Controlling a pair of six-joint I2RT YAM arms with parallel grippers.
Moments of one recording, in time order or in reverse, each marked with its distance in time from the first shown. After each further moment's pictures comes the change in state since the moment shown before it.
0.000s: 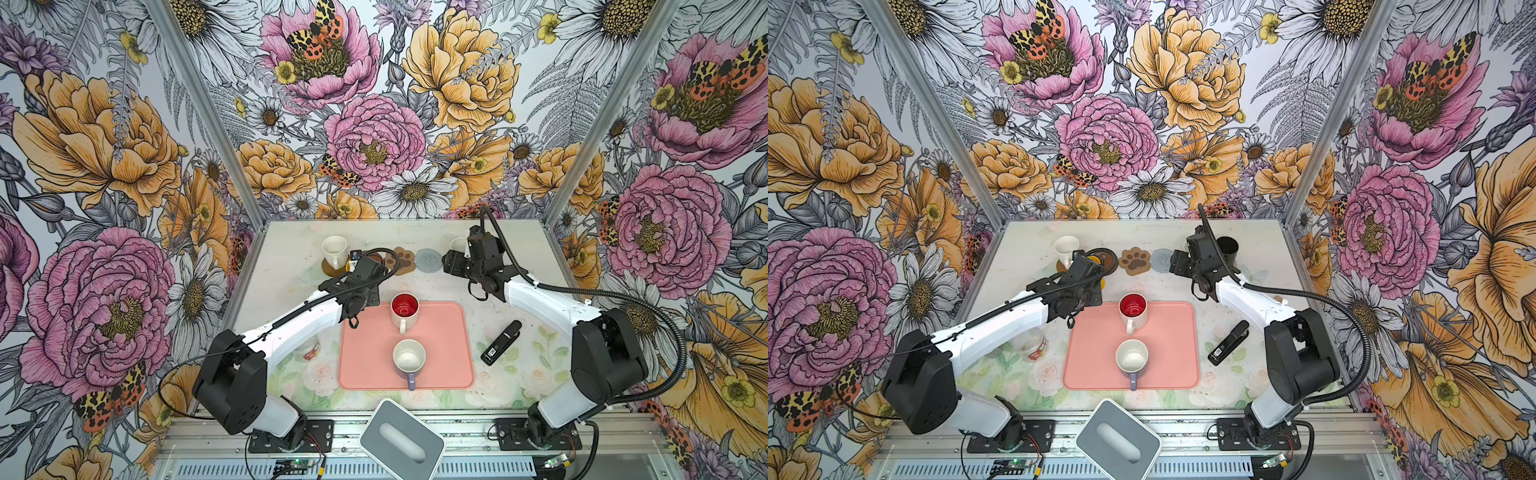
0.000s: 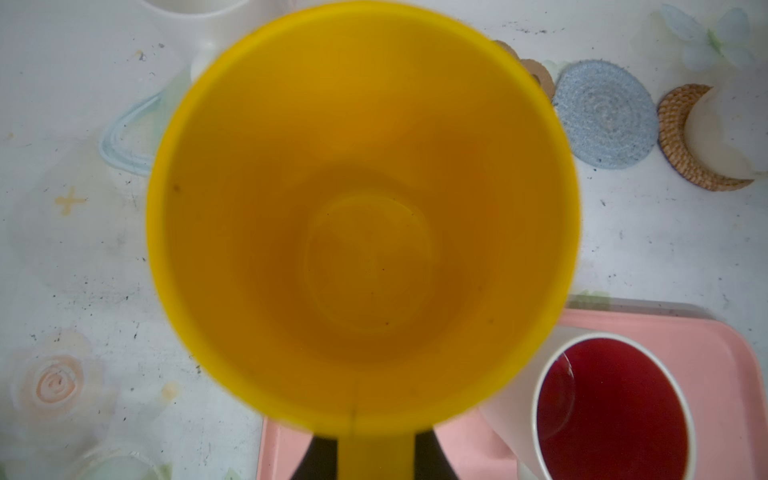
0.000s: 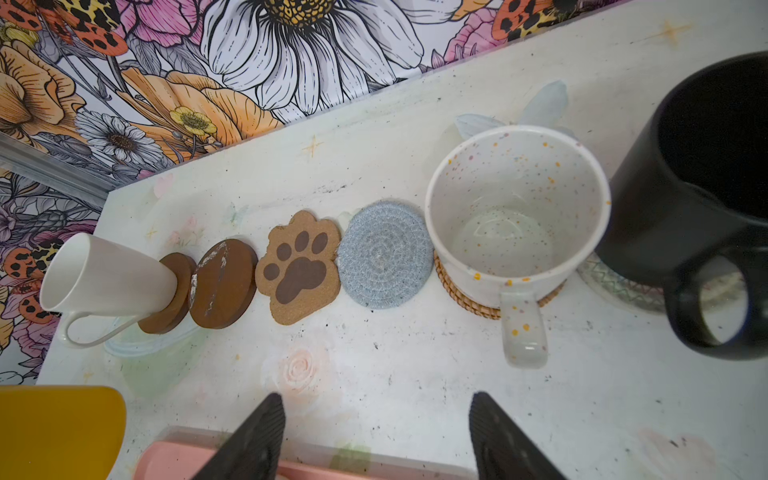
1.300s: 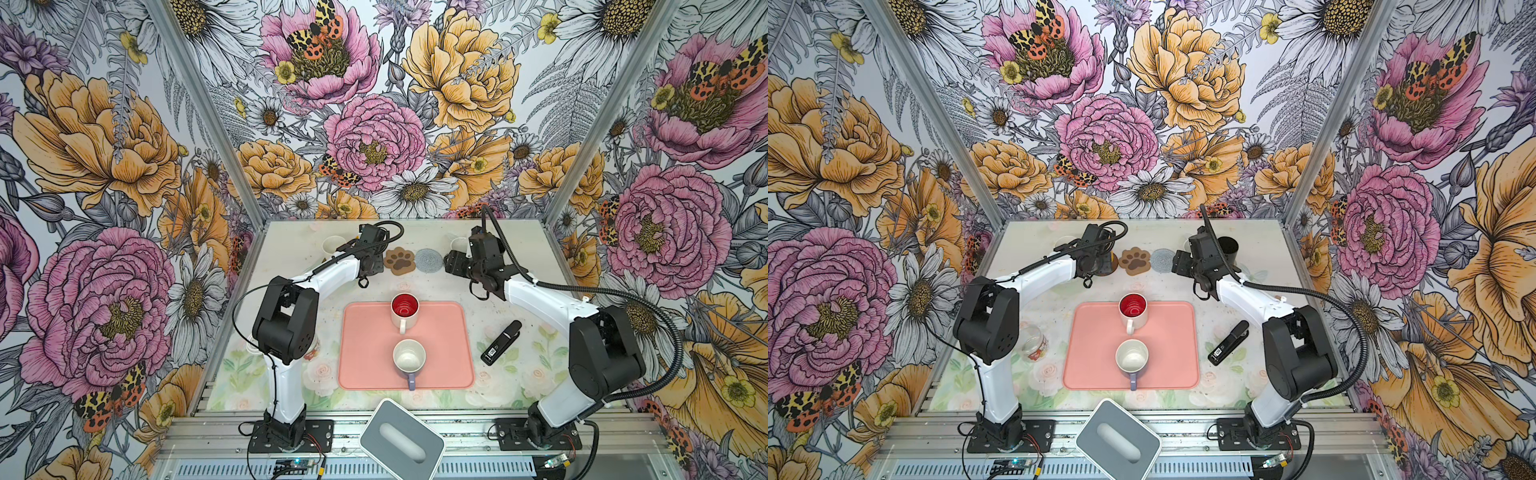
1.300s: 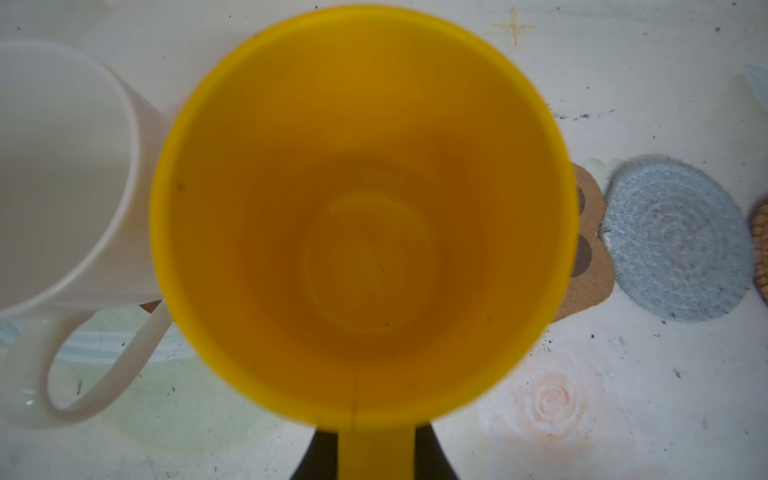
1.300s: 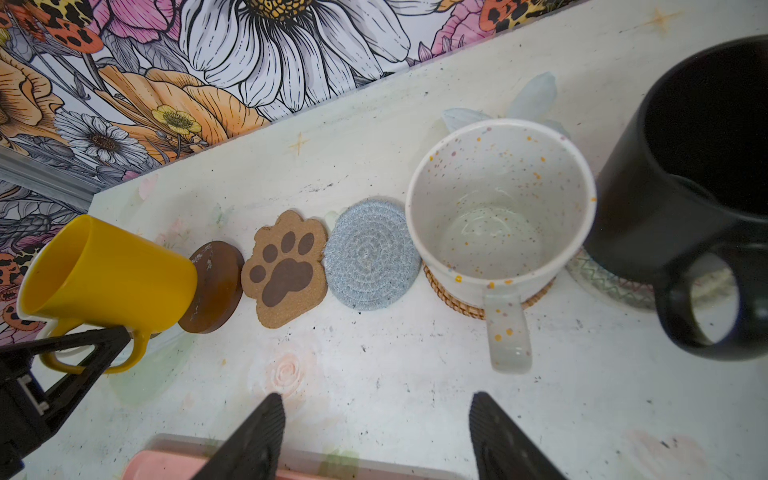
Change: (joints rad) left arm 0.164 0.460 0.390 0.091 0.093 0.161; right arm -0.021 0.020 0.000 0.002 -0.009 0.000
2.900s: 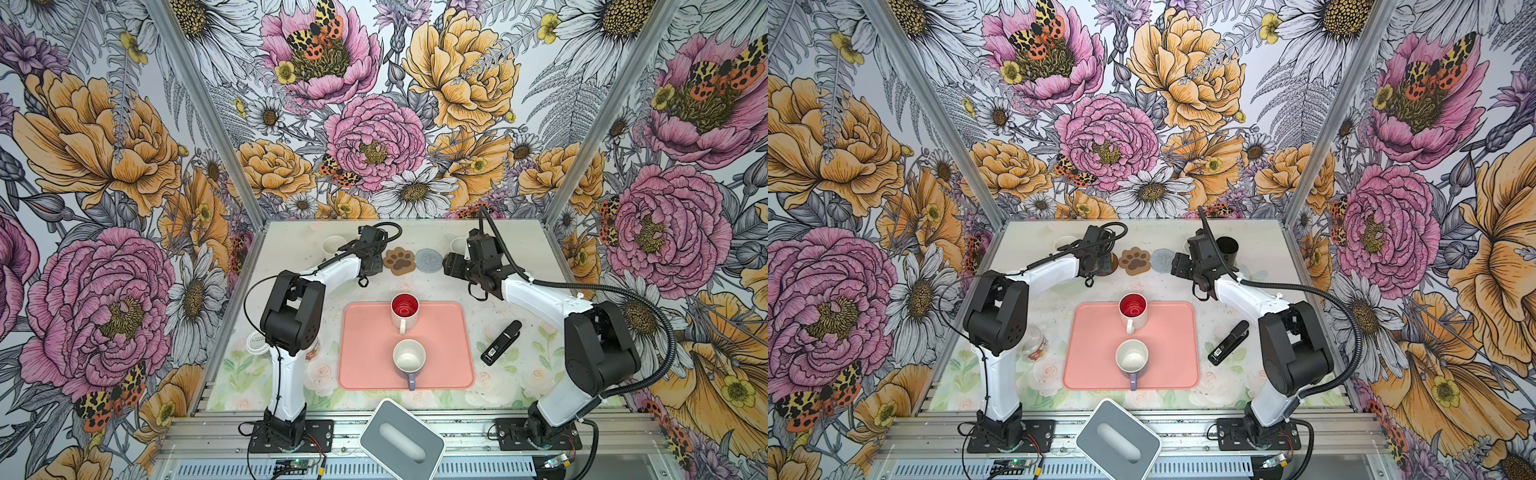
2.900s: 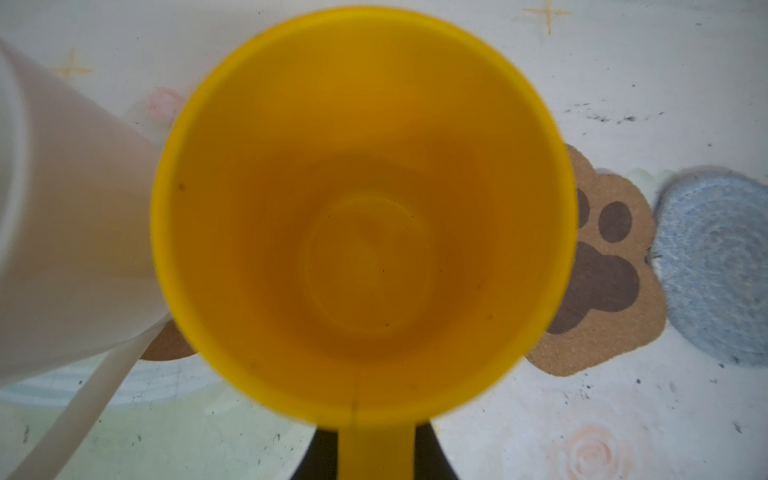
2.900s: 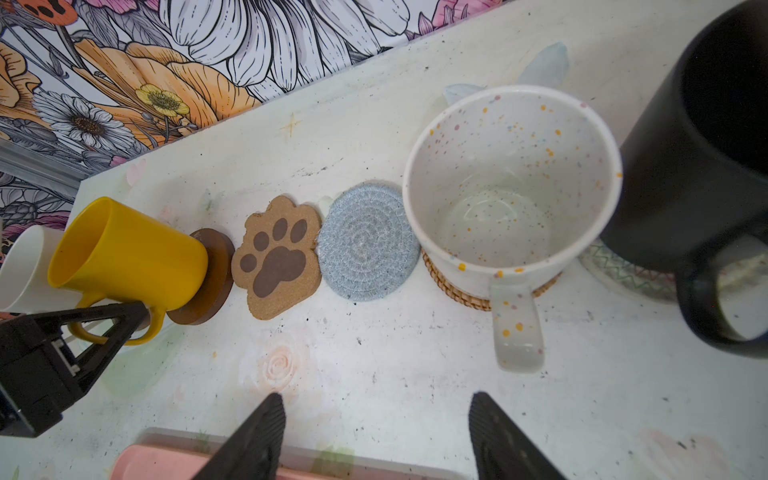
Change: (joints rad) left arm 0.026 0.084 0.023 0.045 0.019 -0.001; right arm -0.005 0.032 0.000 0.000 -0.018 0.000
